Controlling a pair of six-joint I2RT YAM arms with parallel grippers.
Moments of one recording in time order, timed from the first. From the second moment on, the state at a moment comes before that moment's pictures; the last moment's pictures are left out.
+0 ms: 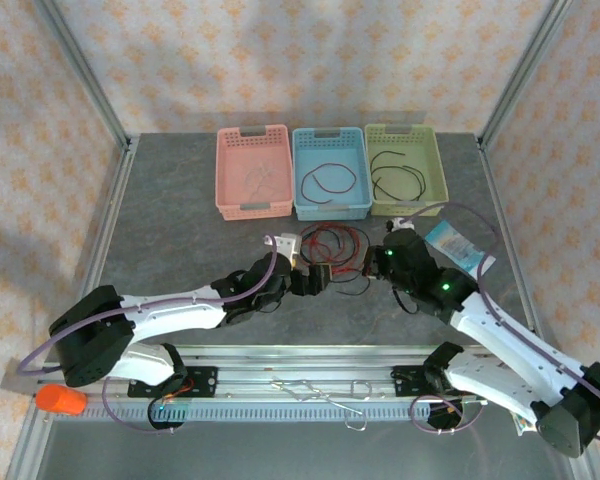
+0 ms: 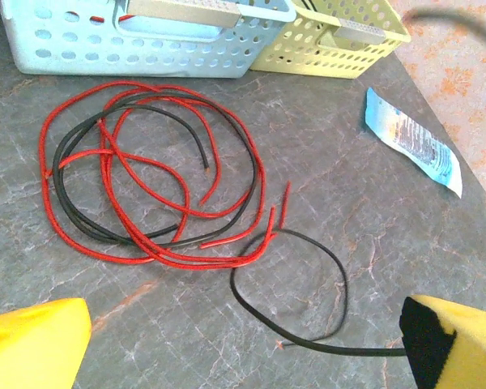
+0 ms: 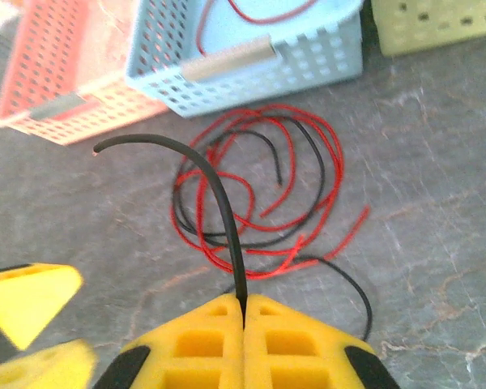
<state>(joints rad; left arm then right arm) -0.92 1.35 0.63 0.21 -0.22 -0.70 0.67 0.87 0.74 -0.54 0.16 0.71</state>
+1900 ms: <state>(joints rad) -0.86 1.38 0.89 0.18 -0.22 -0.57 0.66 0.89 1.21 -0.62 0.49 0.55</state>
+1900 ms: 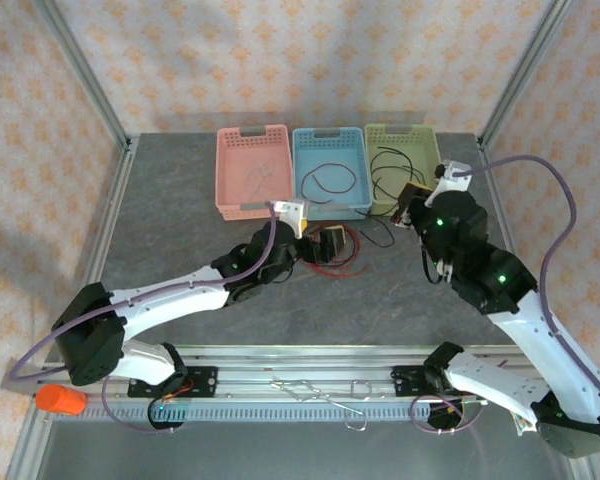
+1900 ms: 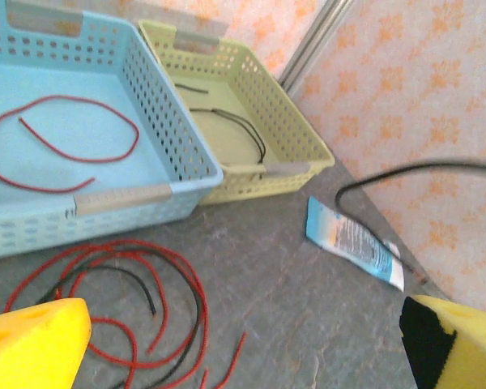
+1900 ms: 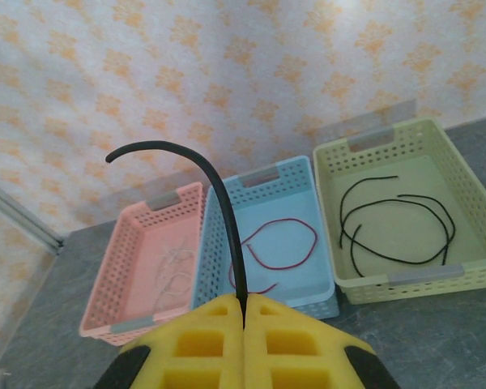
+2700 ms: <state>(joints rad) -0.69 1.82 1.53 0.01 -0.07 -0.45 0.20 1.43 1.46 -0.46 0.26 0.48</state>
